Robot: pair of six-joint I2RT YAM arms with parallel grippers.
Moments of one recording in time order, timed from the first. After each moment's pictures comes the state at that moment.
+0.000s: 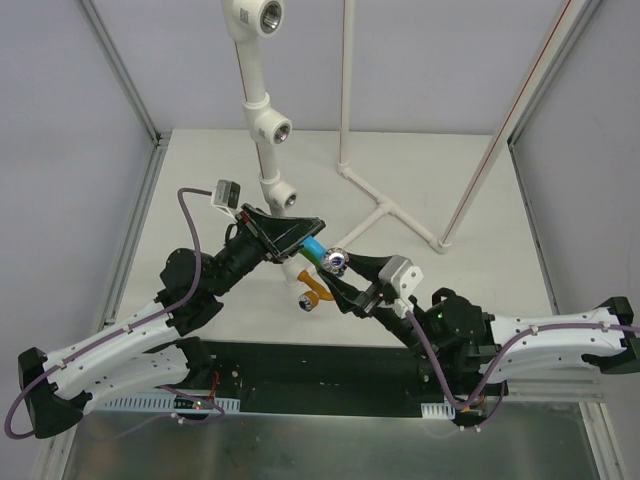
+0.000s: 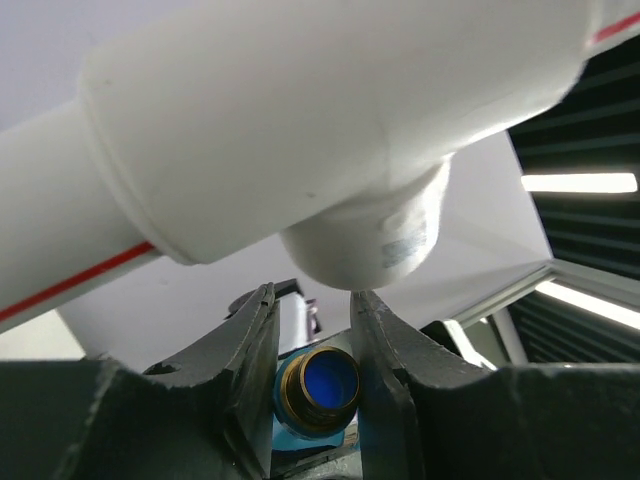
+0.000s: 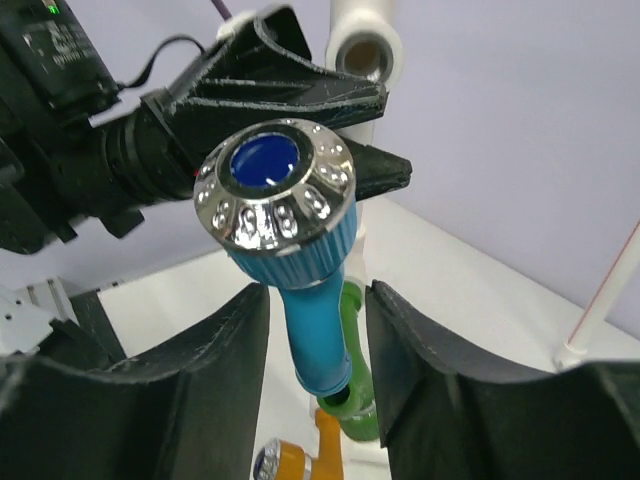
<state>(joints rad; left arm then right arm) -0.94 0.78 0.68 0.52 0.04 -1.32 1.63 0.88 0.78 0.41 0.69 -0.29</state>
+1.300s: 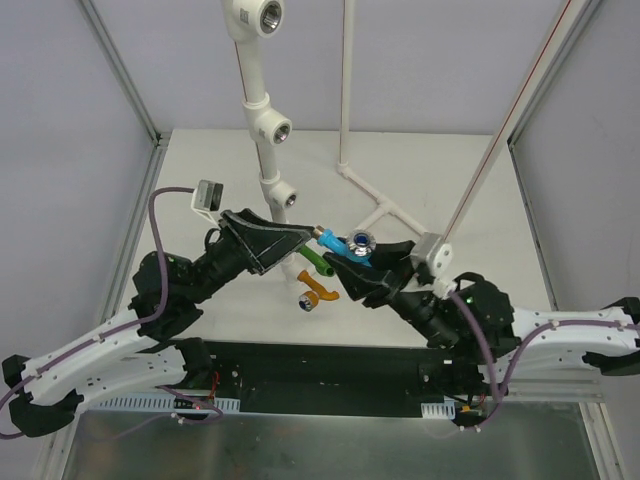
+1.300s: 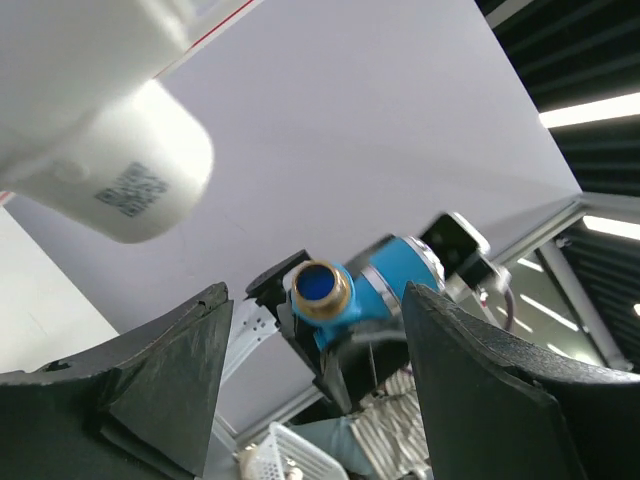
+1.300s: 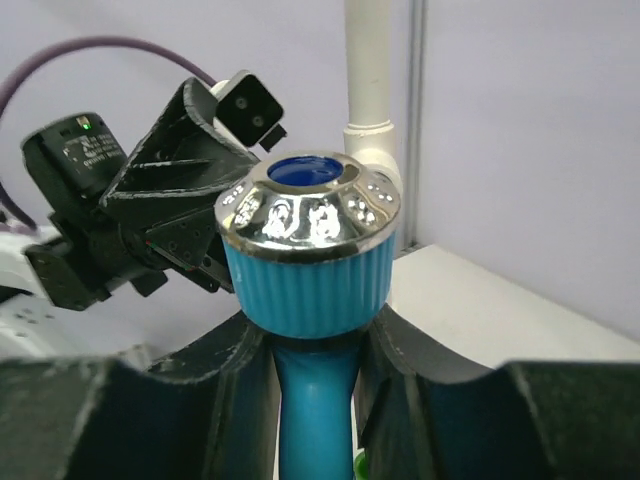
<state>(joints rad) -1.02 0.71 0.80 0.35 0.04 -1.16 1.62 0.91 0.92 0.45 0.60 -0.28</state>
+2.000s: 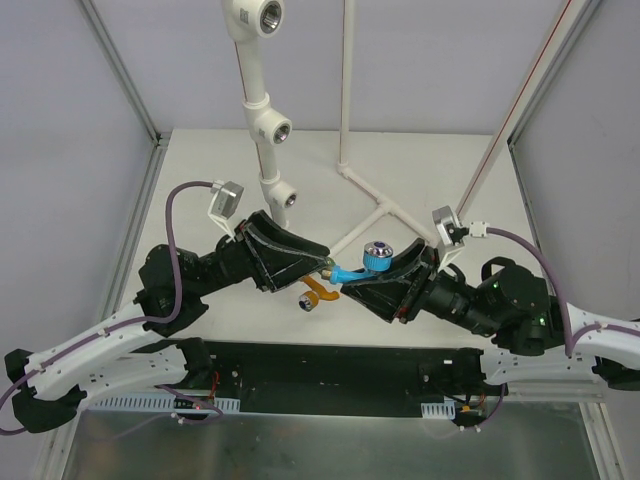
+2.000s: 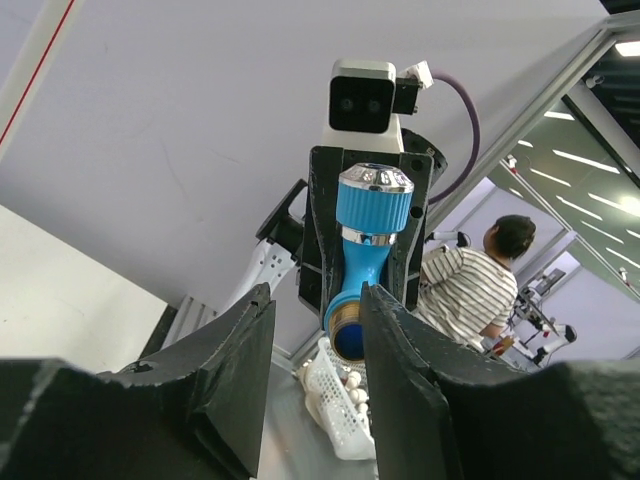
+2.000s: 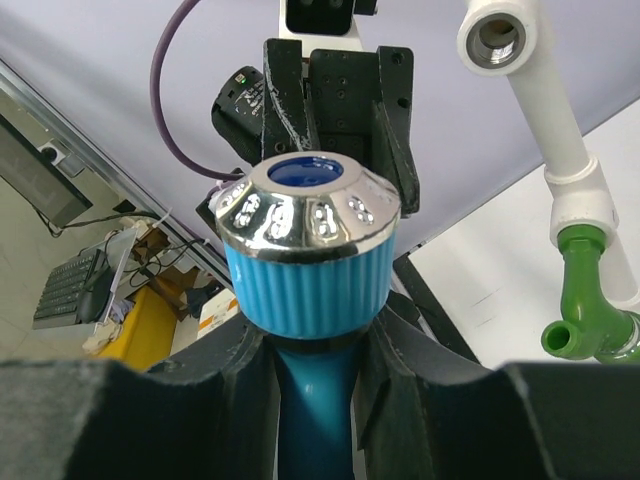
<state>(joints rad) -1.02 0.74 0.84 0.35 0.30 -0.92 1.52 0.73 1.04 -0.09 0.27 0.56</state>
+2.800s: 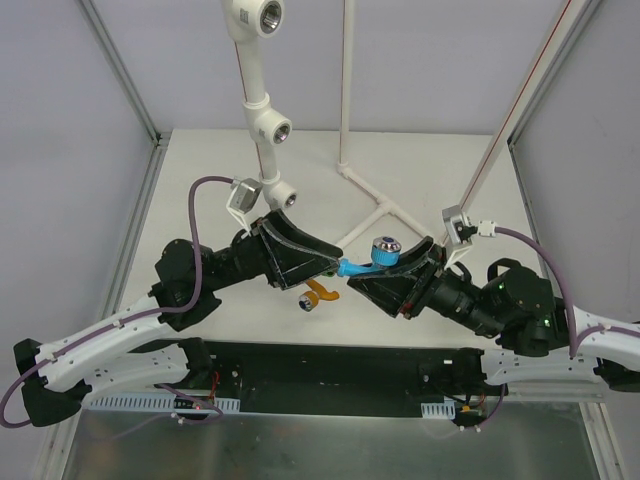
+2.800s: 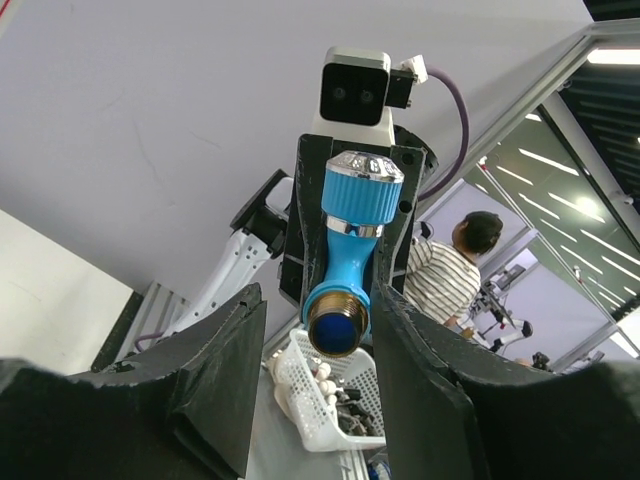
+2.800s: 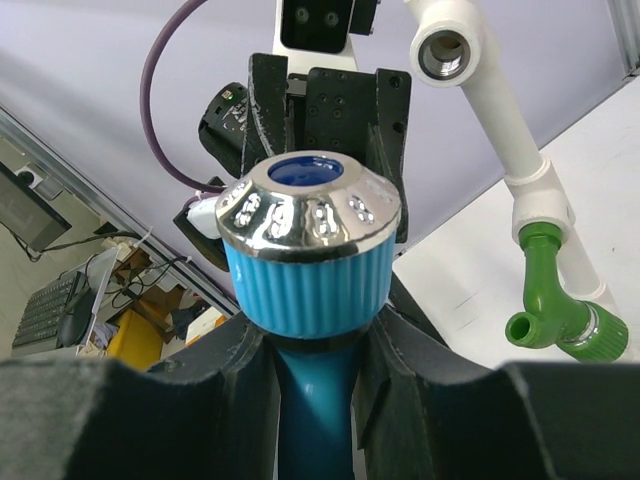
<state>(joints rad) -1.02 0.82 0.84 0.42 0.35 -1.01 1.51 0.70 1.03 -0.11 0.33 0.56</state>
